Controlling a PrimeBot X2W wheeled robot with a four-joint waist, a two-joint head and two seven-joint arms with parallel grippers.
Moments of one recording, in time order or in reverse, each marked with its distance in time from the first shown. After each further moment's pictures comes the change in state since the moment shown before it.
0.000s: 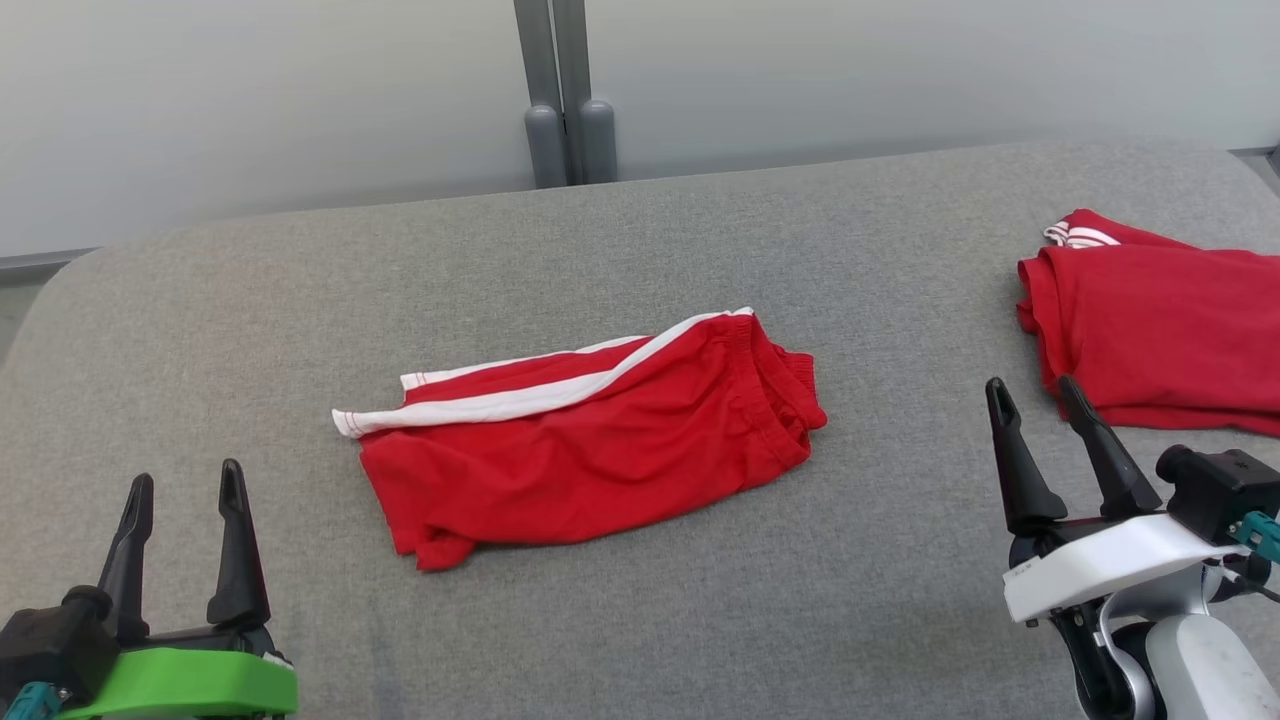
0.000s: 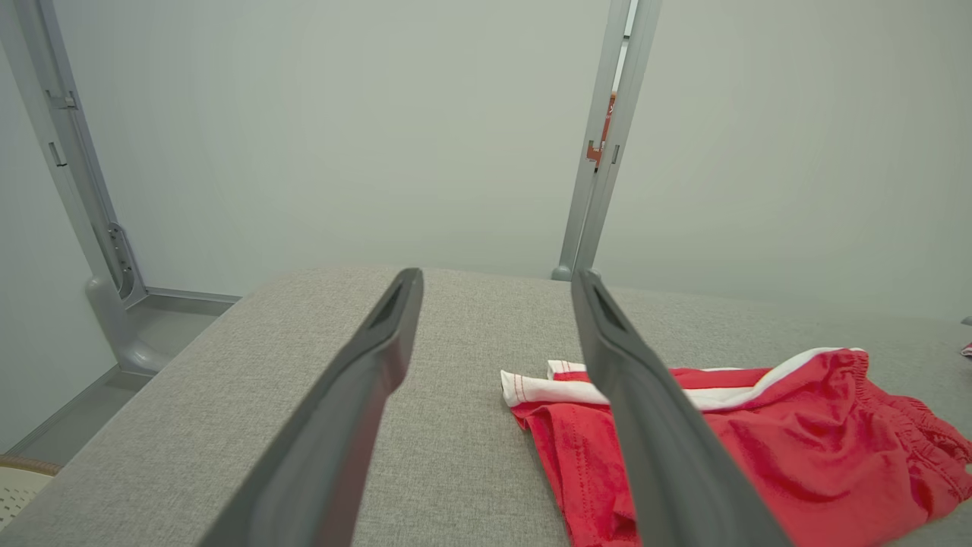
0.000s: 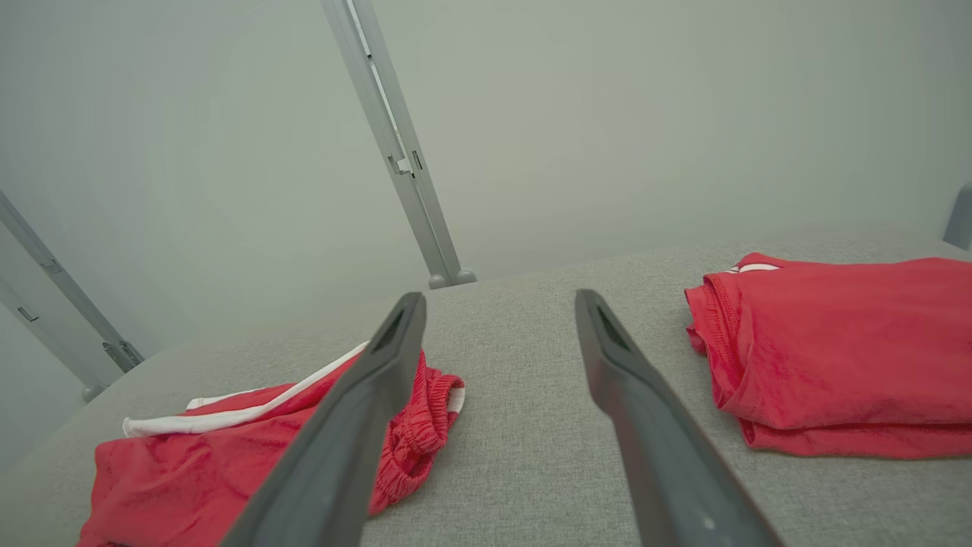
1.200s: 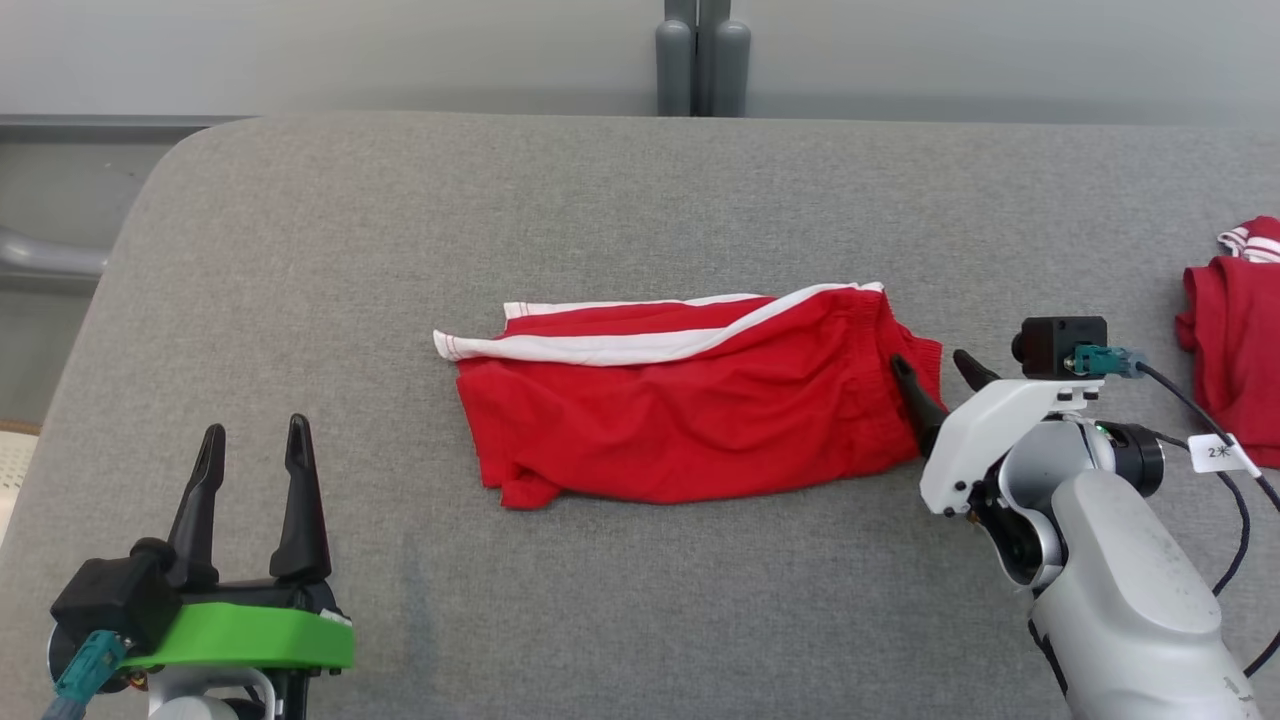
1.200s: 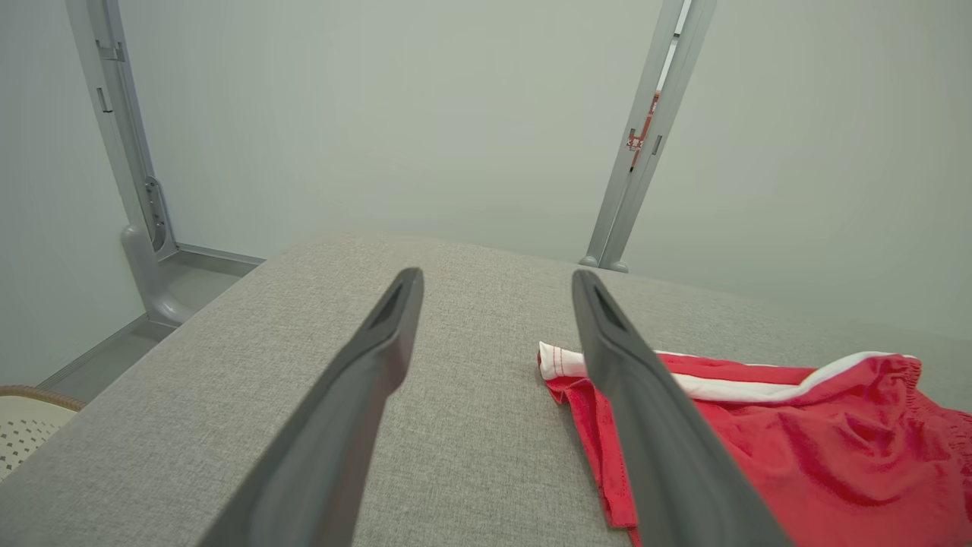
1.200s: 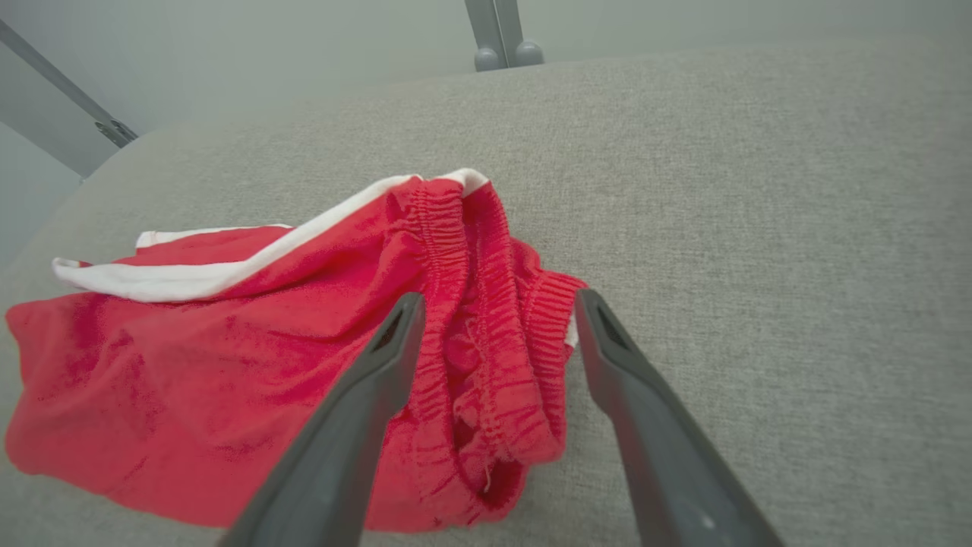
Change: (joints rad) left arm -0.102 -0.188 0.079 0.117 0.126 -0.201 0.000; right arm -0.386 0.065 0.049 0.496 -0.070 0.000 0.291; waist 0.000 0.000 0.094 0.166
